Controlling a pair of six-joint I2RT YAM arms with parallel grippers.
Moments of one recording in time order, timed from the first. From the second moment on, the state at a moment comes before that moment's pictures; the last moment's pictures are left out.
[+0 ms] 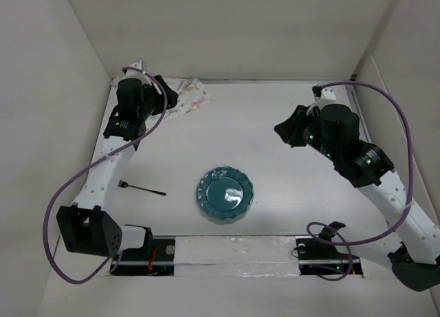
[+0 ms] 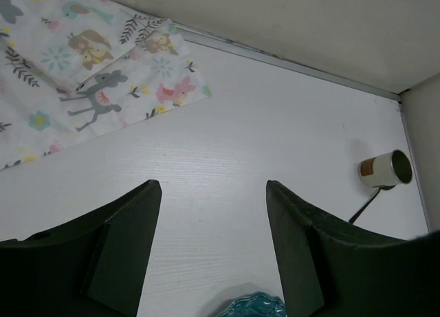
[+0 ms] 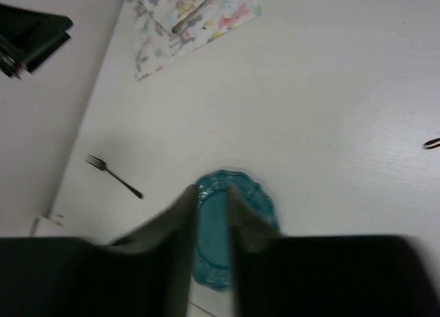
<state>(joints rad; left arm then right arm) -0.15 1.29 1.23 -0.25 0.10 -0.47 0.62 1.01 1.31 -0.64 0.12 0.55</state>
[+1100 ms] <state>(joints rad) 0.11 2.25 1.80 -0.62 -0.25 -0.58 0.54 1.05 1.12 -0.59 -0.07 0.51</state>
